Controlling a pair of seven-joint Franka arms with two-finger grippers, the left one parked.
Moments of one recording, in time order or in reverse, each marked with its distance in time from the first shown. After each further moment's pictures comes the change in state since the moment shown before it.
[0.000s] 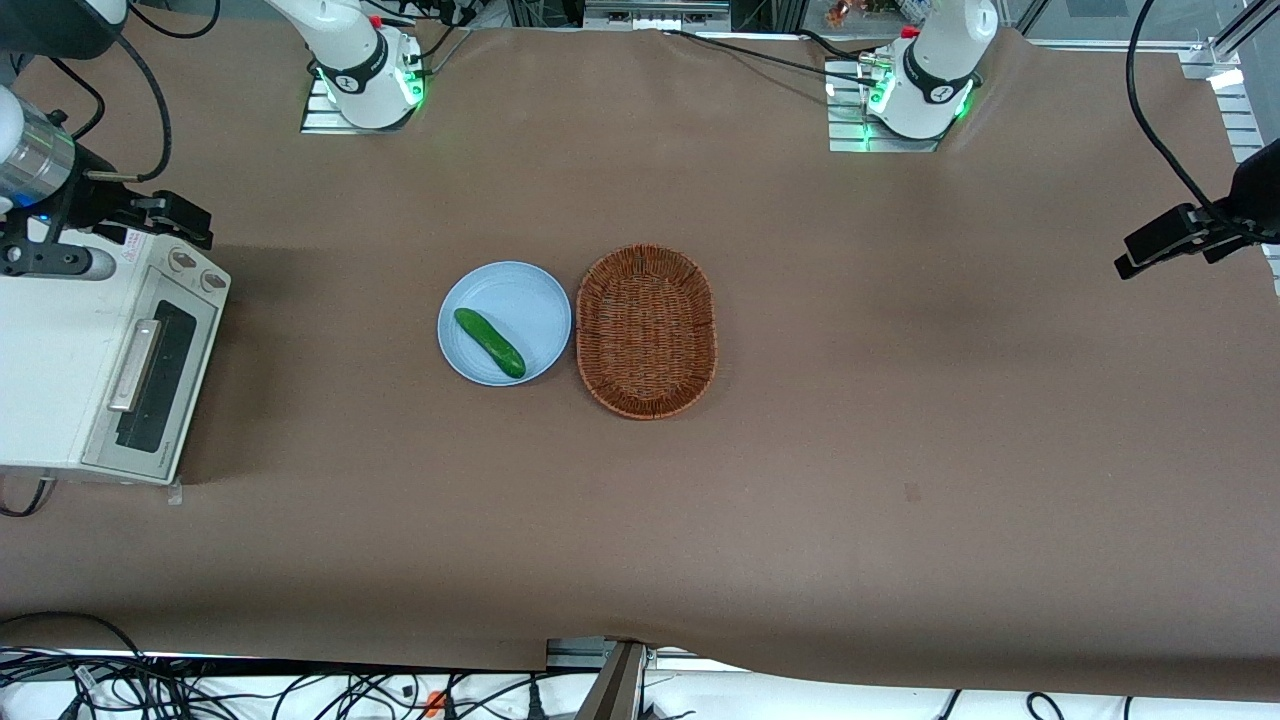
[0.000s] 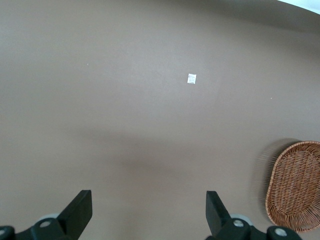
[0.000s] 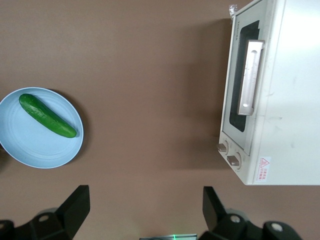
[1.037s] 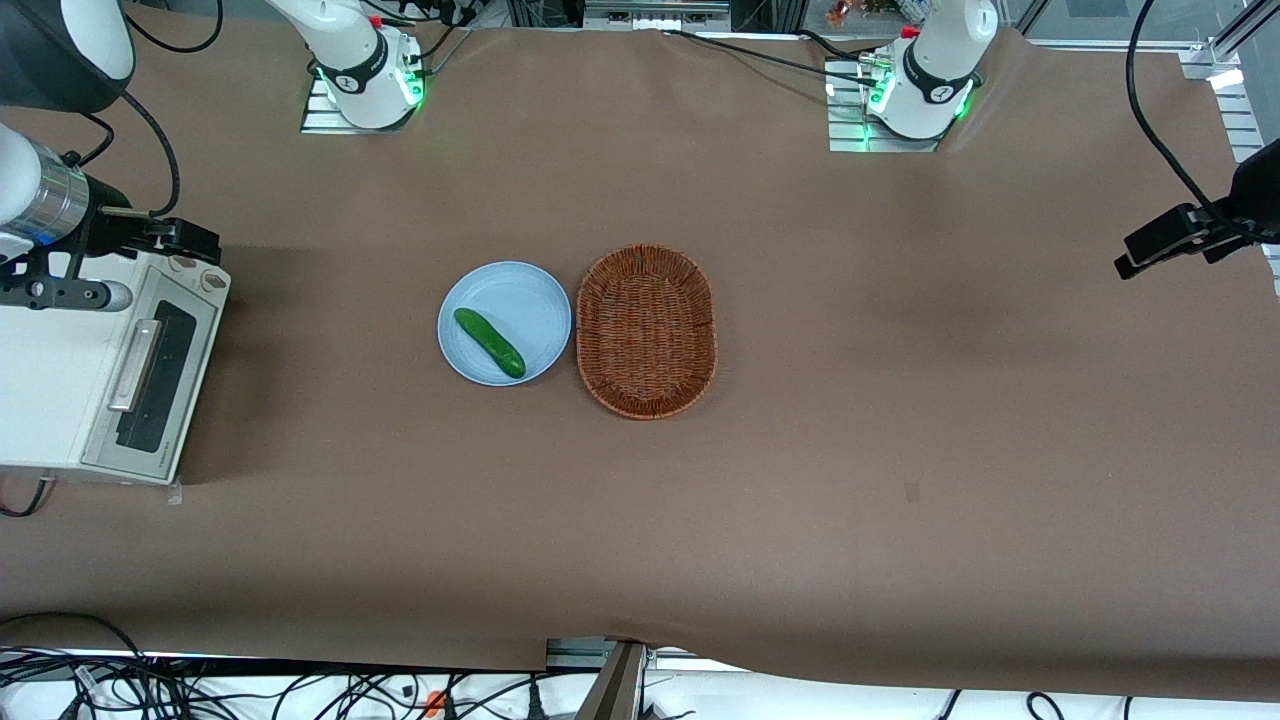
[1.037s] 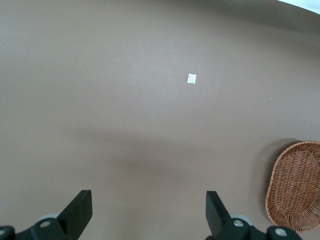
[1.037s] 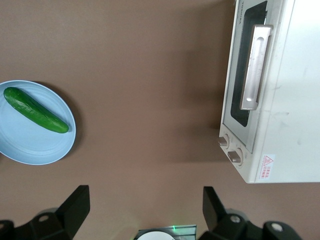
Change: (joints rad) arm -0.011 0.077 -0.012 0.034 -0.006 -0.038 -0.002
